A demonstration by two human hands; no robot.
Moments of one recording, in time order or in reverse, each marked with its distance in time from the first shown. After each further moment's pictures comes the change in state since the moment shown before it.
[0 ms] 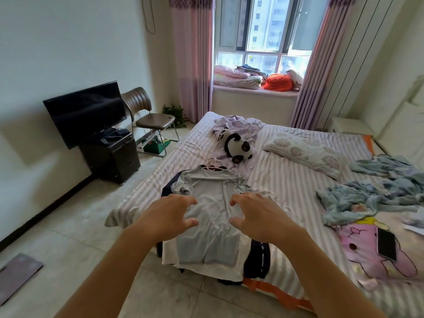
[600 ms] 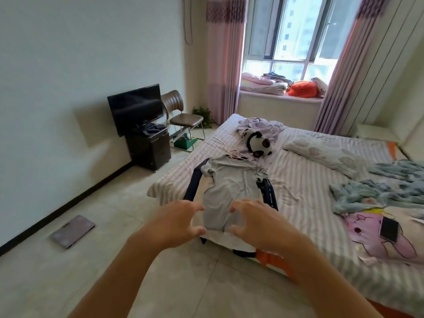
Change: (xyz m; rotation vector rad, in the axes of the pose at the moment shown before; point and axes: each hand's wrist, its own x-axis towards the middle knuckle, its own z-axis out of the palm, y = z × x) left_hand -0.287 0.051 0.021 -0.032 0.050 -0.114; right_hand -0.227 -0.132 0.020 0.049 -0.080 -0.114
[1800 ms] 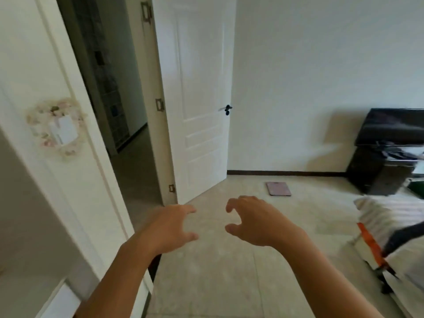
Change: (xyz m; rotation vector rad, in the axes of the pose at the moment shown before) left_hand -0.691 0.104 0.055 -0.131 0.339 -1.215; right_hand -0.374 -0.375 0.111 -0.143 -0.300 -1.129
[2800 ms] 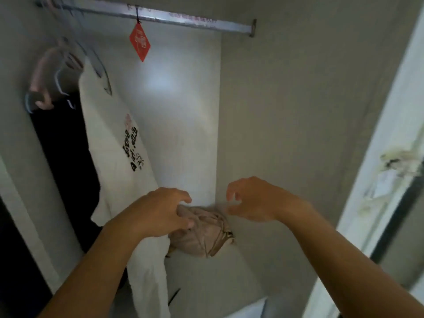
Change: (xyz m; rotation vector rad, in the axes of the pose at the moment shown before) left_hand -0.319 -0.328 -0.159 -0.100 0.406 -1.005; right_hand 0.176 -0.533 0.028 -0.104 -0.239 -1.184
